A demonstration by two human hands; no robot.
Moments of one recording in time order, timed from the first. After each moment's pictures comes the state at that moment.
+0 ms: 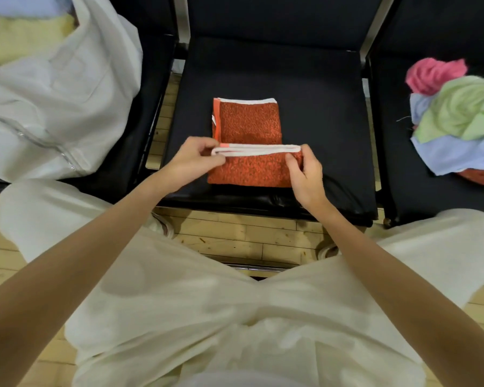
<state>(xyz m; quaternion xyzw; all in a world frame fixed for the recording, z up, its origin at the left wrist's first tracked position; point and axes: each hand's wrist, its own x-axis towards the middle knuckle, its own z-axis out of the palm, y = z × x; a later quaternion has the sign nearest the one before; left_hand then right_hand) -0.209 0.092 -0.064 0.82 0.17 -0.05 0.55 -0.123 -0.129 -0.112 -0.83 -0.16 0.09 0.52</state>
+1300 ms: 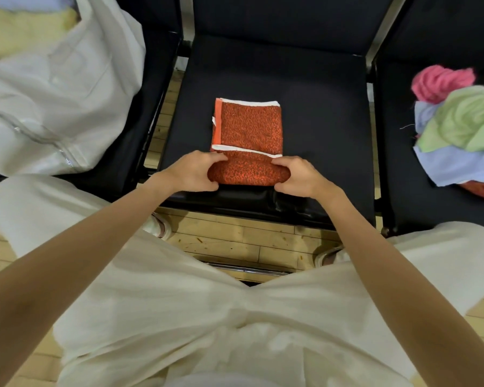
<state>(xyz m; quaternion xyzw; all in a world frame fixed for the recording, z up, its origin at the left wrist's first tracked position) -0.199 0.107 -0.101 0.95 0.03 -0.16 0.25 -0.077 -0.127 -0.112 -0.89 -0.29 0.32 0.17</state>
